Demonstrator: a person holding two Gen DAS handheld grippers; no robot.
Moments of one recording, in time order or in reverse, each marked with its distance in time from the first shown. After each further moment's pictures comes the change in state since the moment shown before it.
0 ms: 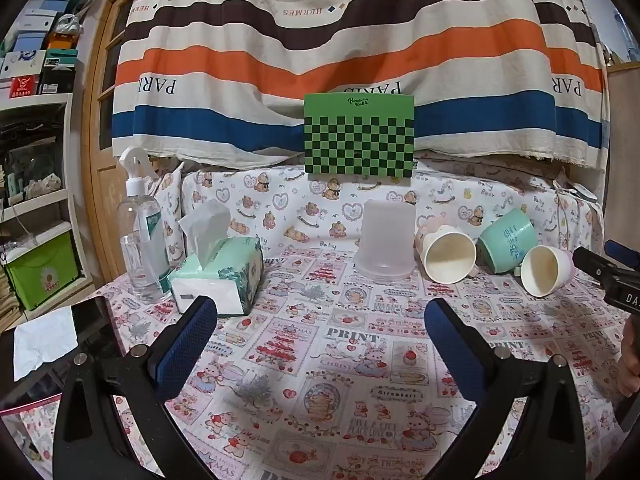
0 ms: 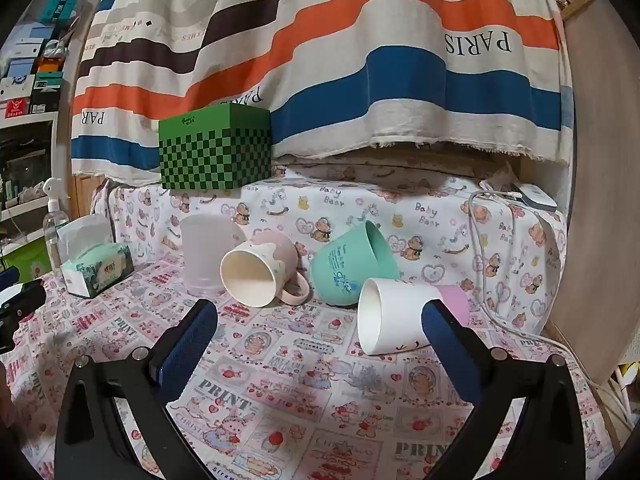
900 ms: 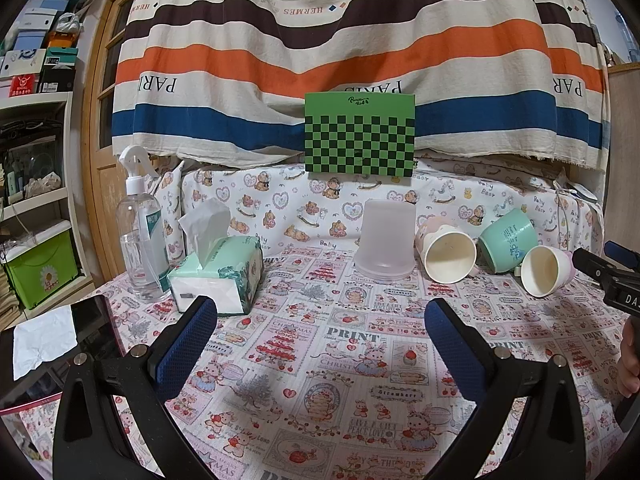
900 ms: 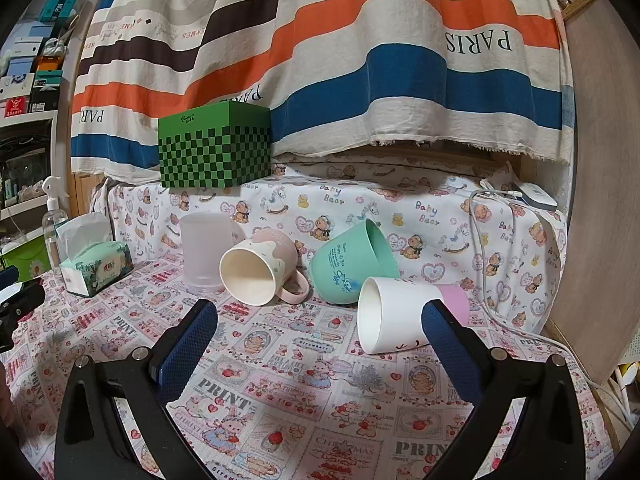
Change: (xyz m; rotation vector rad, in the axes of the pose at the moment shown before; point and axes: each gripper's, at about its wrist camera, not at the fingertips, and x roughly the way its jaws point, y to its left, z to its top) left arm 0.000 0.000 0.000 -0.002 0.004 -0.001; right arm 0.001 0.000 0.000 0.001 0.010 0.001
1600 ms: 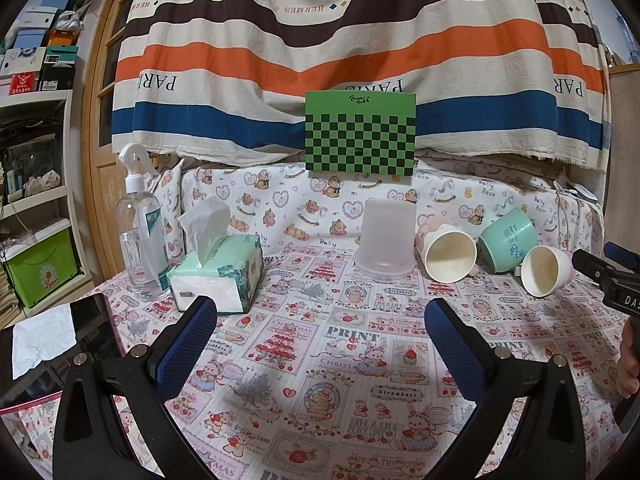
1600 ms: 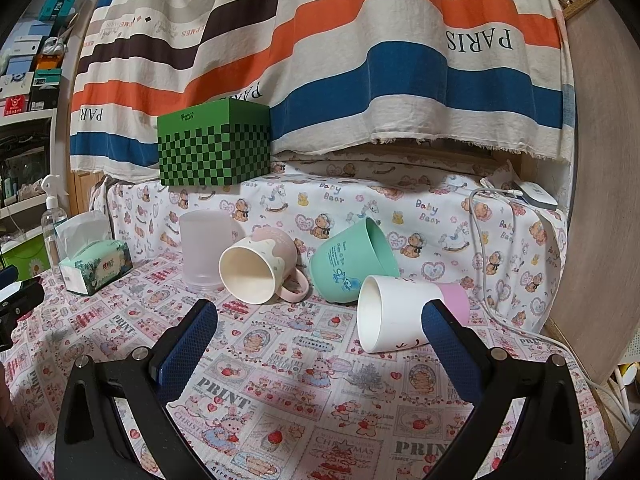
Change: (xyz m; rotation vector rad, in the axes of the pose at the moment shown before) left arm 0.000 0.000 0.000 -0.001 0.001 -0.001; right arm 0.001 0.000 0.000 -0.001 0.004 0.000
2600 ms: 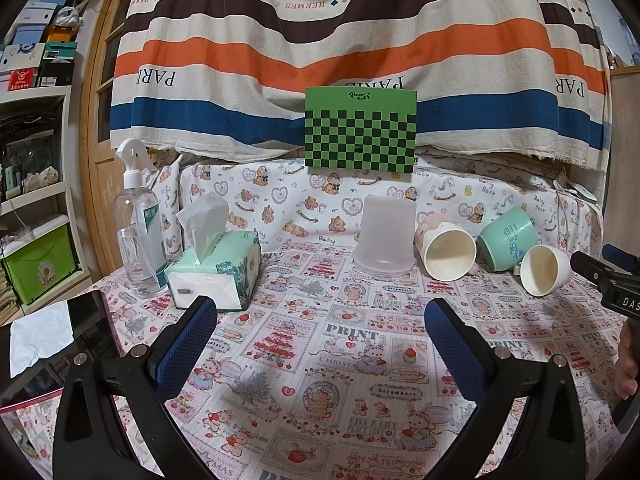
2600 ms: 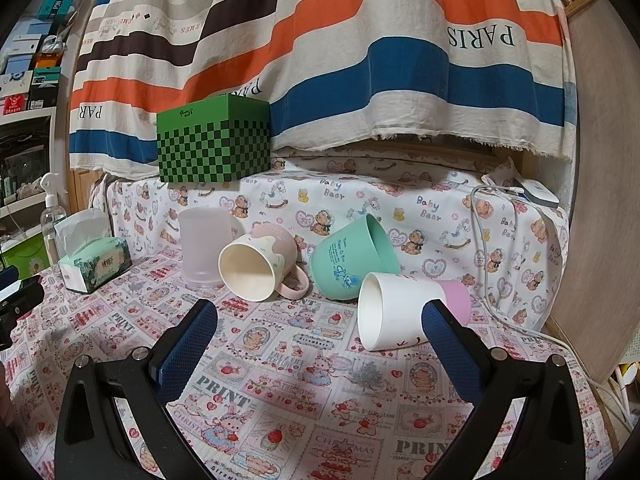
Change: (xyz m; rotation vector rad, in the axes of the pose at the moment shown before) left arm 0.000 0.000 0.000 -0.004 0.006 -0.001; right arm 0.003 0.002 0.002 -0.001 0.010 -0.002
